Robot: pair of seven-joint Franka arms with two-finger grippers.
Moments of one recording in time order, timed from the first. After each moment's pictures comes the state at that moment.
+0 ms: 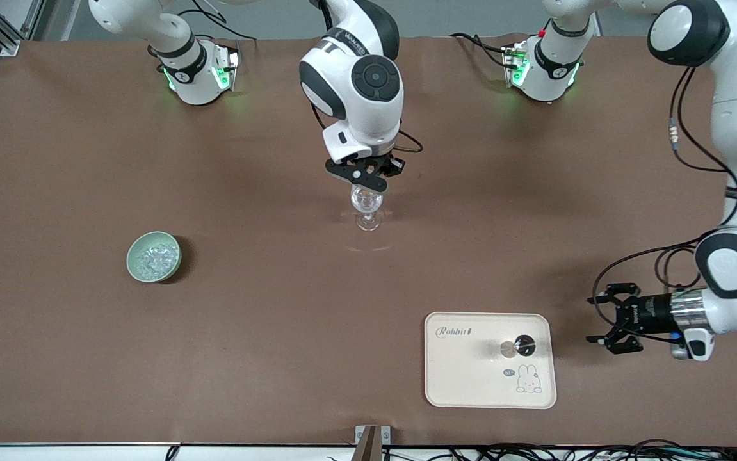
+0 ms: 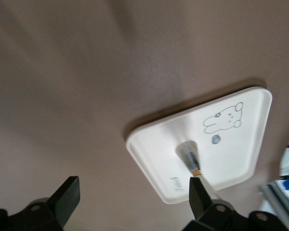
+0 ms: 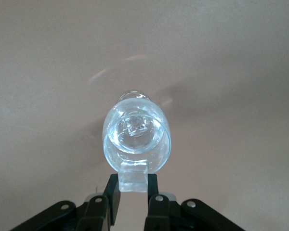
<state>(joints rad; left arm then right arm) 0.36 0.86 -0.36 -1.22 -0.32 1.92 -0.85 0.92 0.53 -0.07 -1.39 0.10 1.83 1.23</state>
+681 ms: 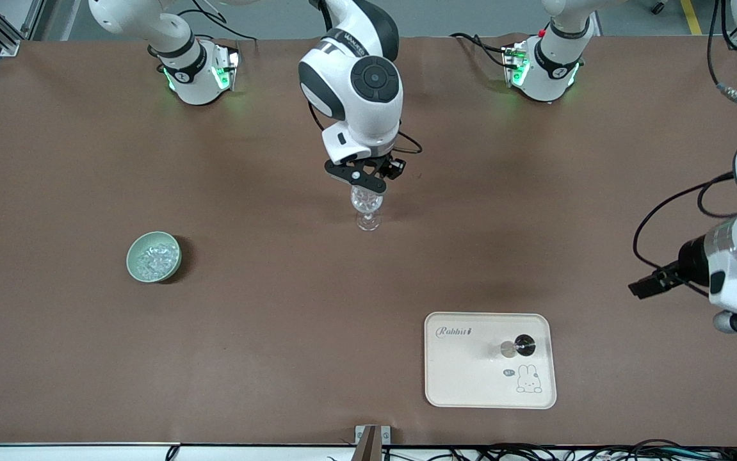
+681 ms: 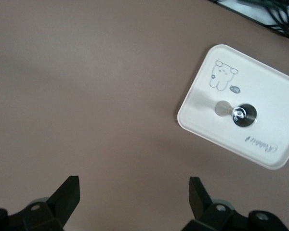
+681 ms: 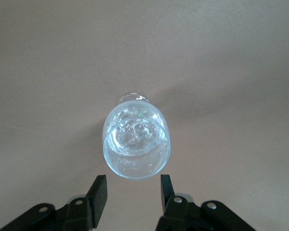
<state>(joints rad) 0.29 0.48 -0.52 -1.23 0.26 1.66 -0.53 0.92 0.53 -0.07 -1.39 0.10 1.83 1.23</state>
